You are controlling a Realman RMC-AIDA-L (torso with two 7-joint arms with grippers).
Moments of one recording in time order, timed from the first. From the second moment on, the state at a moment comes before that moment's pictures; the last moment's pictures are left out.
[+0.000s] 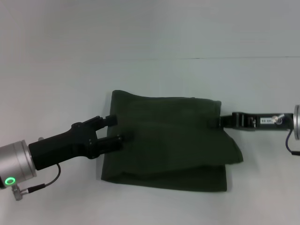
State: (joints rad) left arm -0.43 -2.15 0.63 0.58 1.84 1.59 -1.43; right arm 0.68 1.99 -0.69 -0.46 -2.09 -1.37 2.10
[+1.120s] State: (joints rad) left arm -0.45 -2.14 0.58 0.58 1.83 1.57 -1.45; right arm 0.67 1.98 -0.70 -0.56 -2.03 -1.59 2.10
